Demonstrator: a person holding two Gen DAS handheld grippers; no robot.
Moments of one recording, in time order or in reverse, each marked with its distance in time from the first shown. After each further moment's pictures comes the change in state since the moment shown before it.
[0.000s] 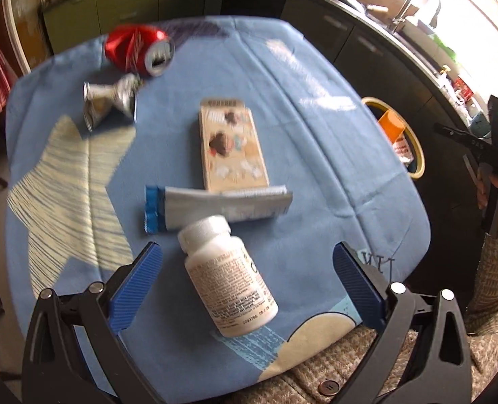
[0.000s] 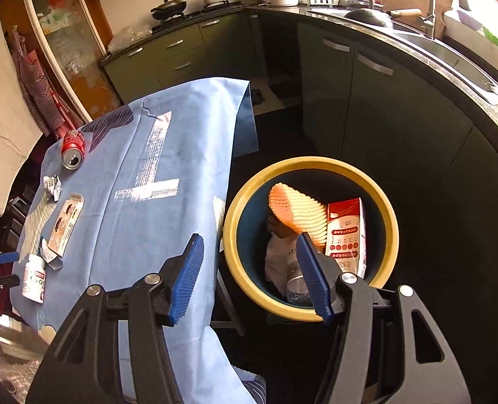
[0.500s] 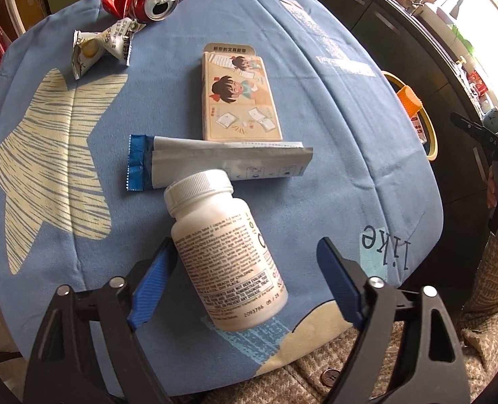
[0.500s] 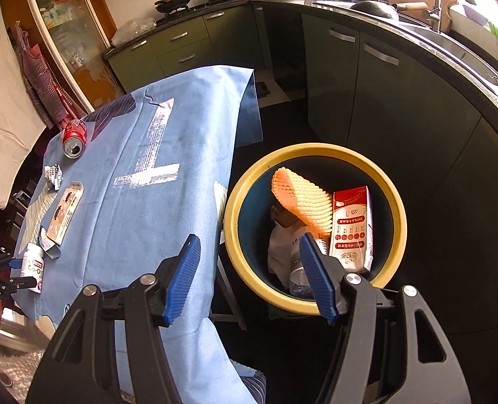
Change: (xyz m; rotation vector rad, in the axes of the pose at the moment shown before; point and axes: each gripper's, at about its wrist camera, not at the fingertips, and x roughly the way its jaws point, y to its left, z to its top) left arm 0.031 0.006 -0.010 -0.048 0.119 -0.008; right arm 0.016 -0.007 -0.007 -0.009 0.029 0.019
